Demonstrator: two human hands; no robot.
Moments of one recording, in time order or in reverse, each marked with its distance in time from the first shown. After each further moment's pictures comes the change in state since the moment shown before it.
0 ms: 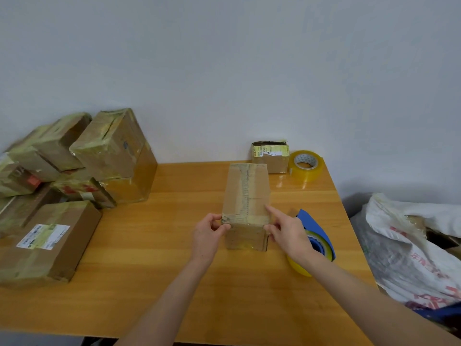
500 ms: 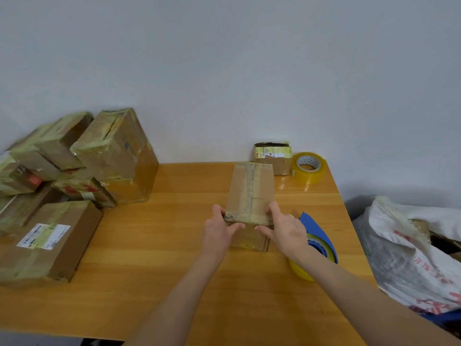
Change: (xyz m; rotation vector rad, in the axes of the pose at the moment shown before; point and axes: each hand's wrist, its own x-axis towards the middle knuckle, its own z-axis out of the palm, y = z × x) left_hand 0.012 0.020 0.017 0.280 -0.027 0.028; right_hand 0.018 -0.010 0.002 -0.428 -0.005 -0.016
